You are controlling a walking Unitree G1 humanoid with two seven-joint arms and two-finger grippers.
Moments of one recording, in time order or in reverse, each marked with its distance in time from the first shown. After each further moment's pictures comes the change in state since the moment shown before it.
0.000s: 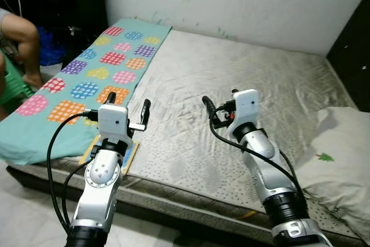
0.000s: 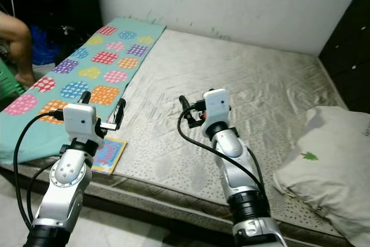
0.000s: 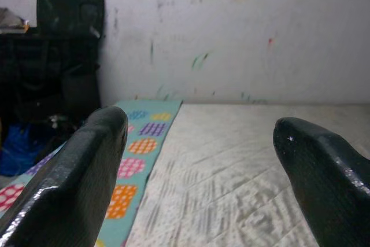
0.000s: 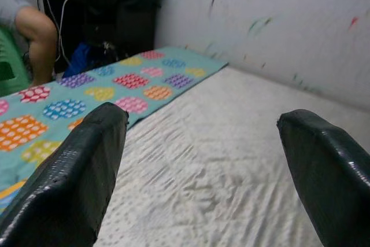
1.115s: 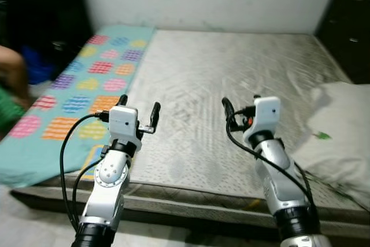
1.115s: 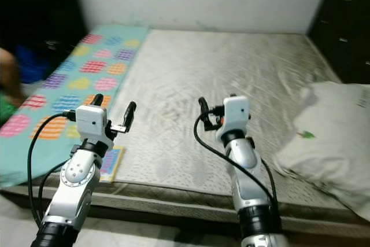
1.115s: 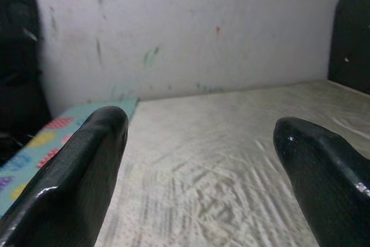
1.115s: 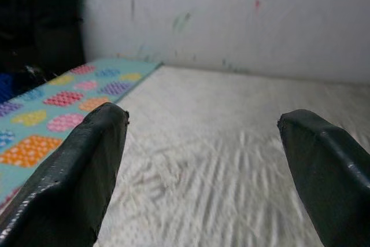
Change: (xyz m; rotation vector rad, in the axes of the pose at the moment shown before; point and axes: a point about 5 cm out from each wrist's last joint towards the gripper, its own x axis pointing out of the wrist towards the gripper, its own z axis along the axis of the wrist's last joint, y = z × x) left arm 0.000 -0.014 -0.010 -0.034 0.025 -0.063; right arm -0.027 -0.021 -0.010 0.027 -0.018 -0.154
